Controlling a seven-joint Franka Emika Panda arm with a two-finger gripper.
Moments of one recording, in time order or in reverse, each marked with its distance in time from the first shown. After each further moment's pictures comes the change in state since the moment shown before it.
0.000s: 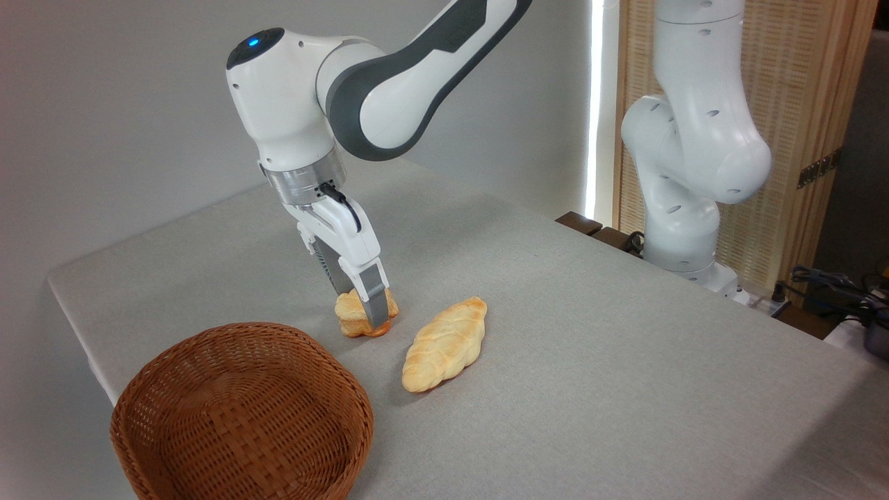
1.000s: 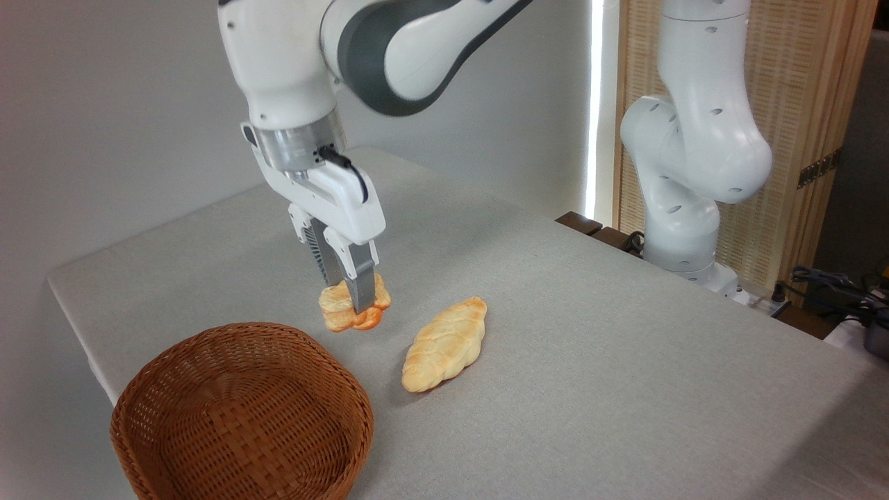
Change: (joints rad) arm 0.024 -0.050 0.113 0.123 -0.009 -0.086 0.052
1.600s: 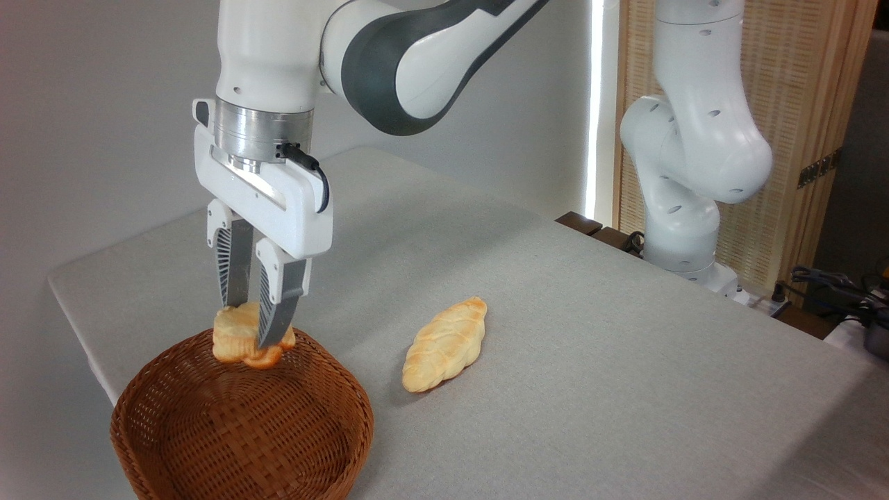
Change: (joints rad) arm 0.004 0.056 0.042 0.037 -0.026 0.381 0.013
